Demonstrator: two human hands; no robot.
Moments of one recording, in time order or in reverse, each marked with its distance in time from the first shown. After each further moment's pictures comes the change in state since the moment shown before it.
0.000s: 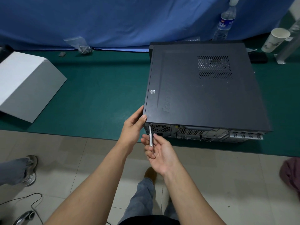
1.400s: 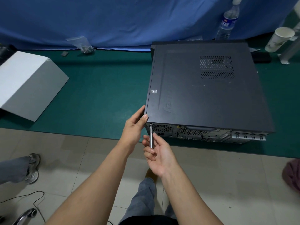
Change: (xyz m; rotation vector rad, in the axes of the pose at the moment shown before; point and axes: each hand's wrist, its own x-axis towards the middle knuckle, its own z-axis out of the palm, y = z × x) left_hand -0.002 0.001 0.001 0.002 0.016 -0.015; right_hand -0.003 0.006 0.003 0.062 -0.013 0.001
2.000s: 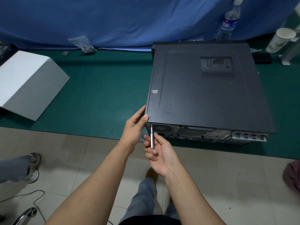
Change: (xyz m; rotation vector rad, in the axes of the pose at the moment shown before) left_hand 0.002 -0.003 -0.001 0.010 0.001 -0.014; right_hand -0.002 -0.006 -0.001 -0.069 -0.055 0.048
